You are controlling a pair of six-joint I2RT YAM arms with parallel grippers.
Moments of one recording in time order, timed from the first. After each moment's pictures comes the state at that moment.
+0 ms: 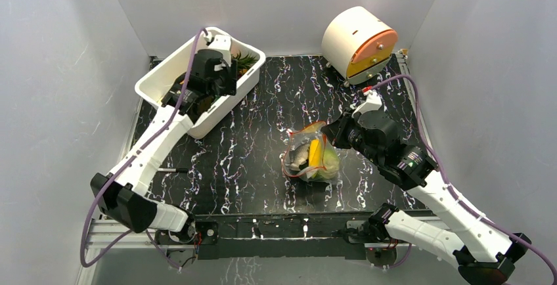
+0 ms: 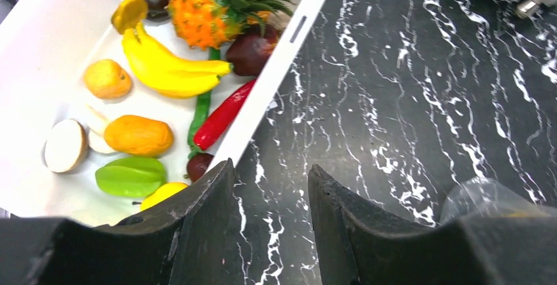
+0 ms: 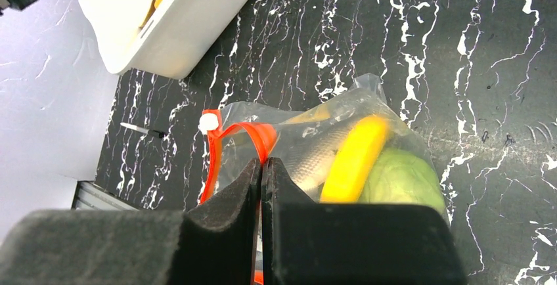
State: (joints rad) left arm -0.52 1.38 1.45 -0.60 -0.30 -0.12; right arm 0.71 0.81 0.98 -0.57 0.19 0.68
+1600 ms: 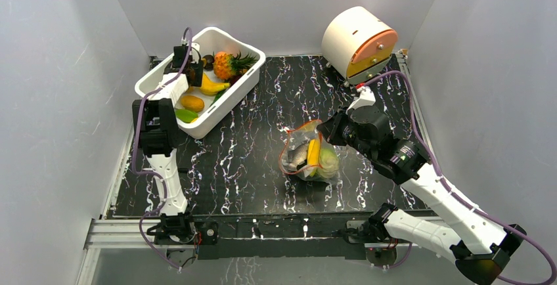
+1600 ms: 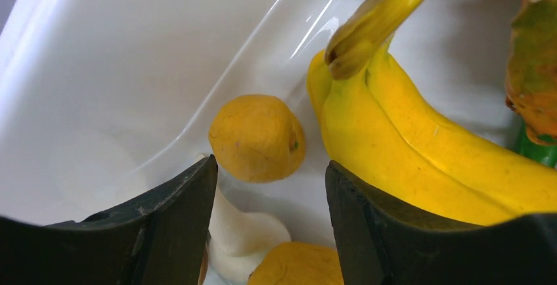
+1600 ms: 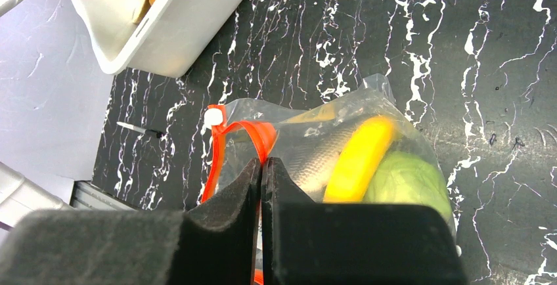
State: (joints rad) left arm 0.02 2.15 1.70 -0.30 -0.24 0.21; right arm 0.71 0.87 1.01 -0.56 0.18 0.68
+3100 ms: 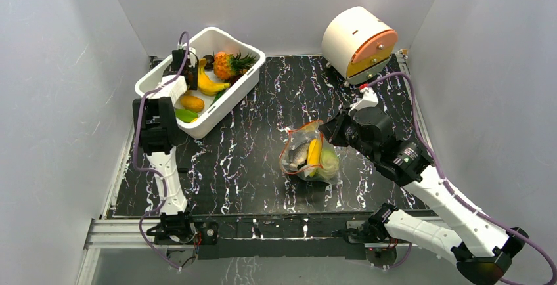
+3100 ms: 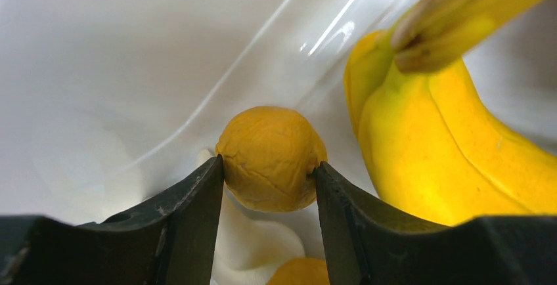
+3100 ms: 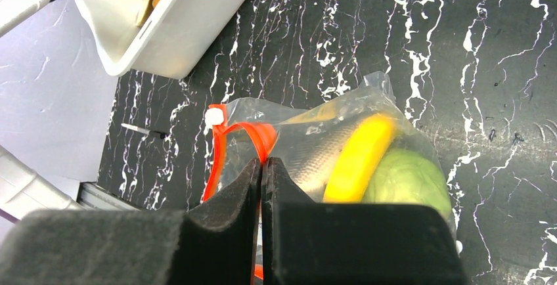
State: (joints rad) left arm 0.04 2.22 1.72 -0.27 -0.27 0.18; right arm 0.71 0.85 1.01 -0.57 0.19 0.70
